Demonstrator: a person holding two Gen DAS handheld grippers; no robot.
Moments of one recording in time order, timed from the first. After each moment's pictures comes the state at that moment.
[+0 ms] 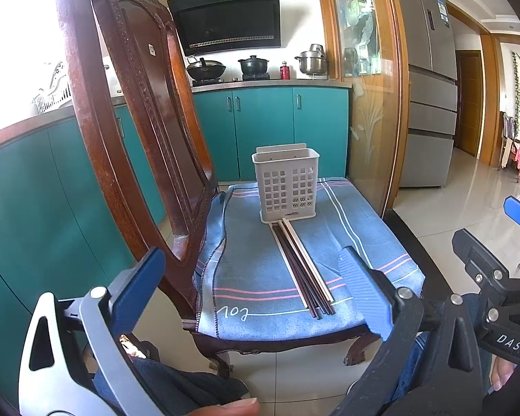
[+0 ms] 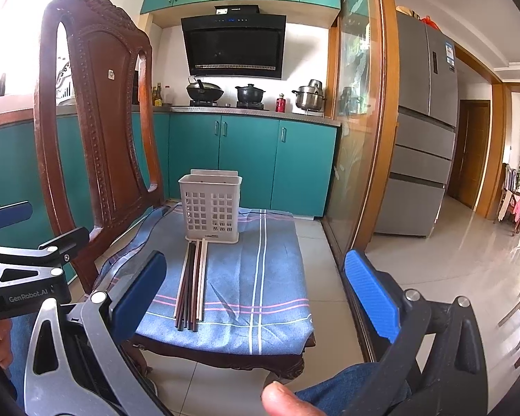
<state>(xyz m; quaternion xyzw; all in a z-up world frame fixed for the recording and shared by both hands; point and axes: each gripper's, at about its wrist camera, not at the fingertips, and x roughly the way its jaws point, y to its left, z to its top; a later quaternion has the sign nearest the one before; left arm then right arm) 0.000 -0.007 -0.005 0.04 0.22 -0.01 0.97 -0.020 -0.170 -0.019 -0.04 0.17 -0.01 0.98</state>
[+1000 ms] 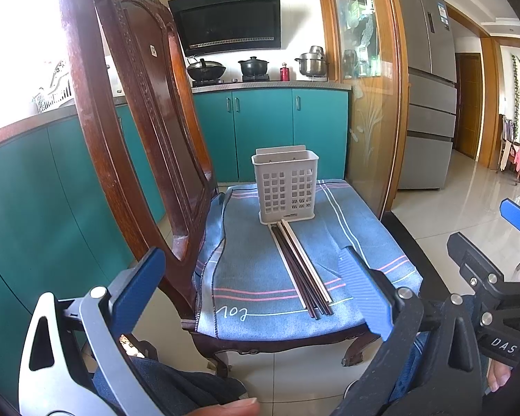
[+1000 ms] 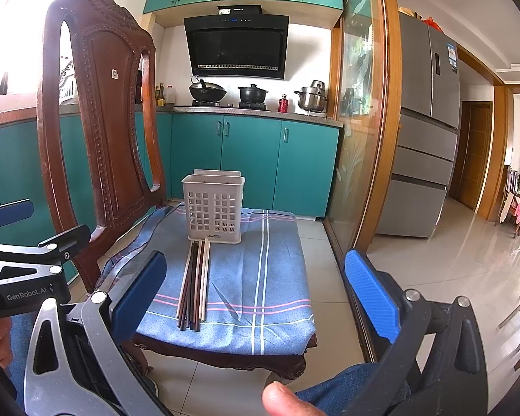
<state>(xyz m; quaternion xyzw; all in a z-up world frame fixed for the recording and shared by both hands) -0.002 -0.007 -0.005 0.03 0.22 -0.01 0.97 -0.021 -0.168 -0.022 -0.04 0.17 -0.01 0.98</state>
